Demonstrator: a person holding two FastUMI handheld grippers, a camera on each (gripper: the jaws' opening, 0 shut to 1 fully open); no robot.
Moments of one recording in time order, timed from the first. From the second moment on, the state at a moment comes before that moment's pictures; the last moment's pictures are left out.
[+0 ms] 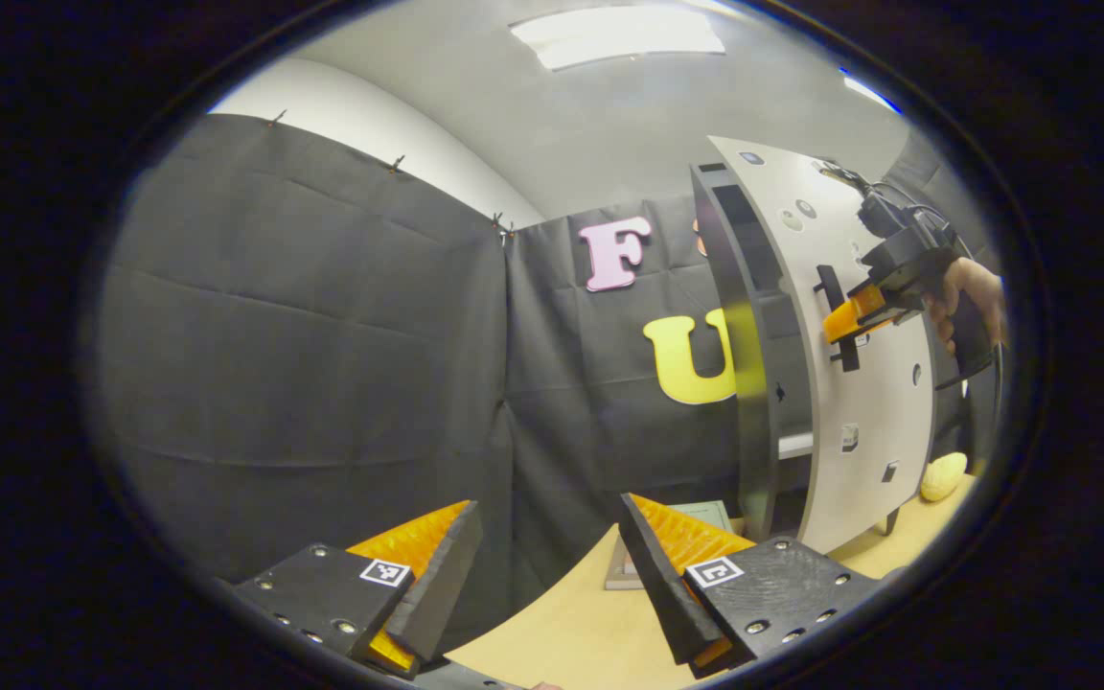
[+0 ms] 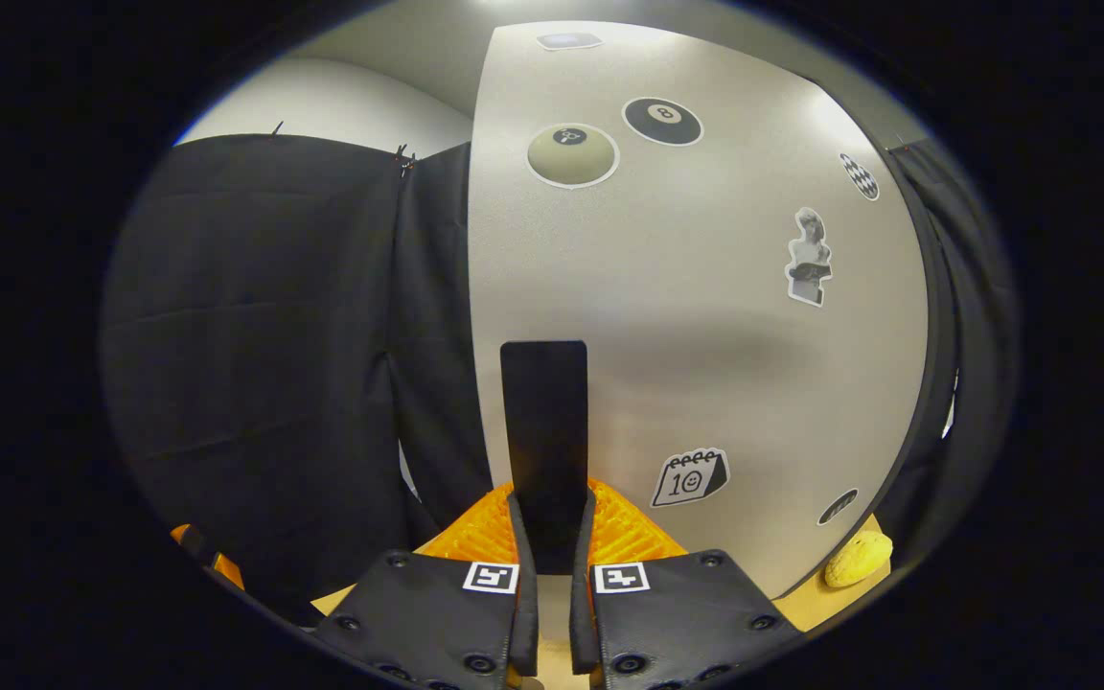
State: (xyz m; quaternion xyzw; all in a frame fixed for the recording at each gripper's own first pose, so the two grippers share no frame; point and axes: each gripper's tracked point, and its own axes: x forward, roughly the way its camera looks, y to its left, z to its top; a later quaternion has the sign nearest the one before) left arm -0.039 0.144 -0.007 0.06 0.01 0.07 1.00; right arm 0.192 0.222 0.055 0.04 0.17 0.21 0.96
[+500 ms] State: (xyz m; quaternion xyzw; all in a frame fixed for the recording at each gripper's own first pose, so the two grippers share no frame) left arm -0.017 0.072 -0.003 0.06 0.00 0.02 1.00; right arm 0.191 0.213 0.058 0.04 0.18 0.26 0.95
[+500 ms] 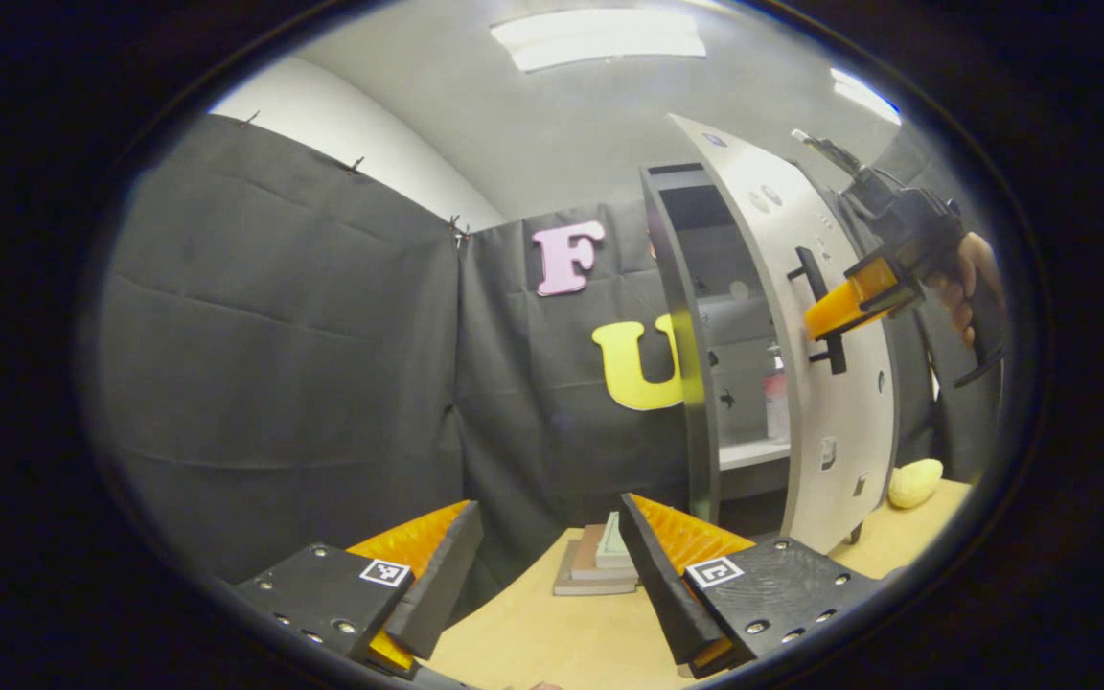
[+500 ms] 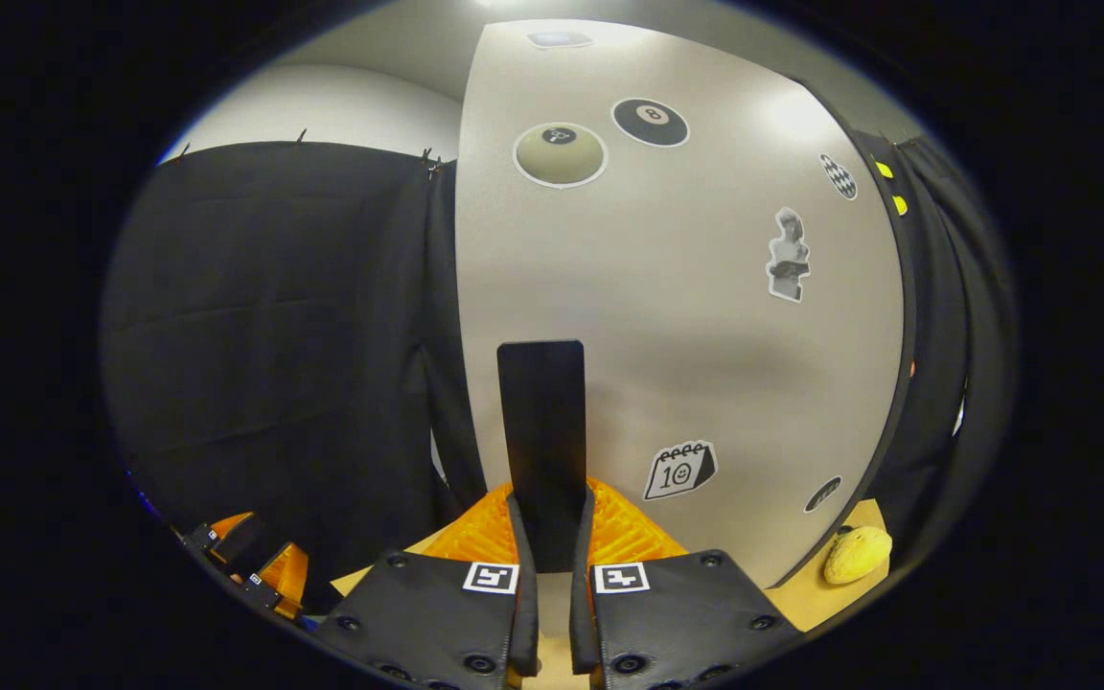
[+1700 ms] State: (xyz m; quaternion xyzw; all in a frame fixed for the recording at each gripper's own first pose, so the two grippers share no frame) left arm 0.016 -0.112 -0.002 0.05 0.00 -0.07 1.00; right arm 0.191 0.184 0.057 0.05 0.18 0.38 0.90
